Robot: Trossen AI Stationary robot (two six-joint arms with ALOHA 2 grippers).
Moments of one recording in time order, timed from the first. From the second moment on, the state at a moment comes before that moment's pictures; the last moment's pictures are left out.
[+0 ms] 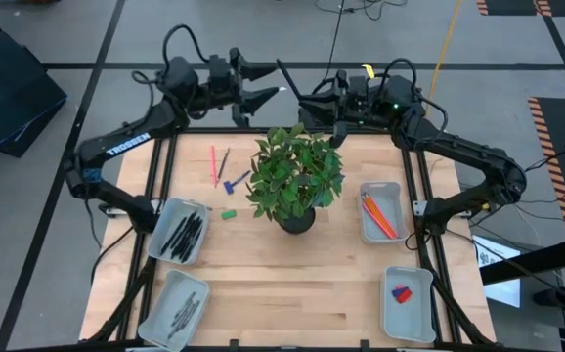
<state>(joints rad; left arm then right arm) 0.54 1.44 1.46 0.32 0.48 -0.06 -0.44 1.36 1.33 0.27 -0.37 0.15</state>
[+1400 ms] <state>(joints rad) 0.48 1.42 1.46 0.25 0.35 -0.18 -0.43 1.33 1.33 0.29 -0.33 0.11</state>
